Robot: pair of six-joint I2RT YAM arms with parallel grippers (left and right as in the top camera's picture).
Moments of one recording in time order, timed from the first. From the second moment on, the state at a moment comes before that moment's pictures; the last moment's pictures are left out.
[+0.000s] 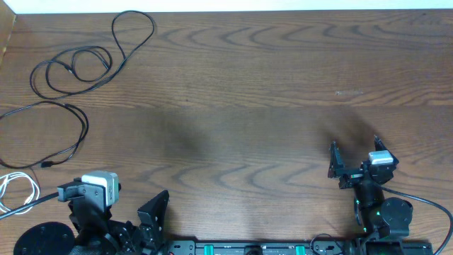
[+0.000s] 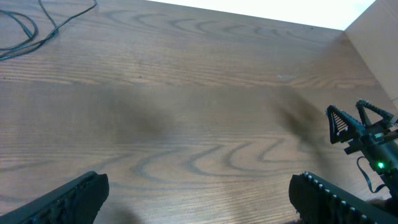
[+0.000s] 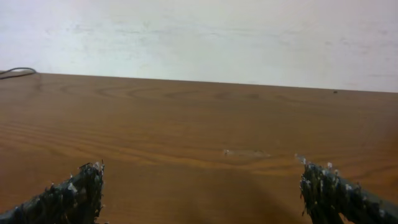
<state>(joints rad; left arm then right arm) -0.33 0.58 1.43 -1.43 0.09 -0.31 0.00 0.01 0.01 -0.07 -0.11 0.00</state>
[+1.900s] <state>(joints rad) -0.32 0.58 1.43 -1.45 0.09 -0.31 0.00 0.01 0.01 -0.07 -0.06 0.00</state>
